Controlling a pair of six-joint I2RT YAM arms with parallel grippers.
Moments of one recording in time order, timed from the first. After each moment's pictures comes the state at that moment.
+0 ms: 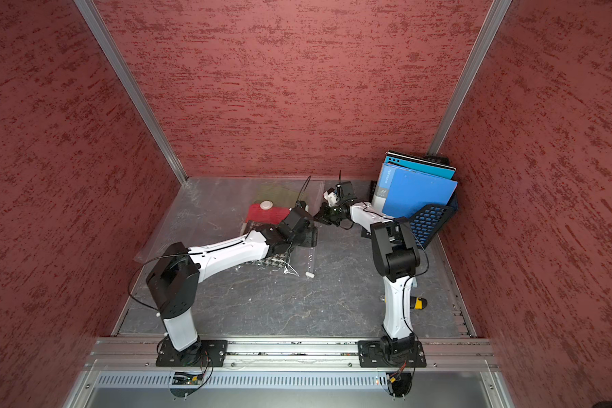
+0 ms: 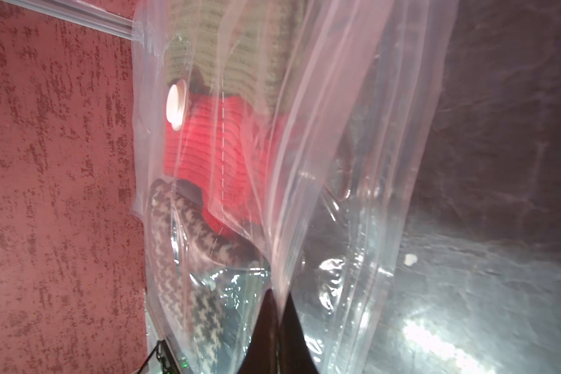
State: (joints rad) left arm -0.87 1.87 1.41 -0.35 -0.28 -0.56; right arm 0.24 2.09 1.53 -0.39 -0.69 0.53
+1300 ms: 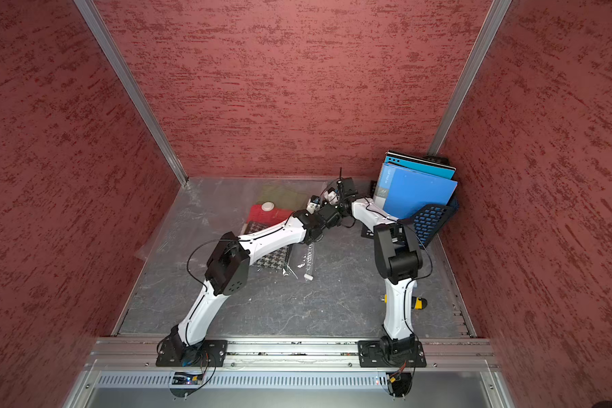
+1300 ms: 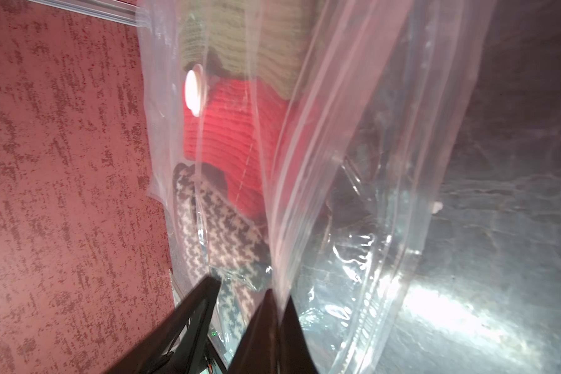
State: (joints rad) left arm -0.87 2.32 2.02 -0.91 -0.73 -0.56; right arm 0.24 2.05 1.57 -0.53 -0.75 0.55
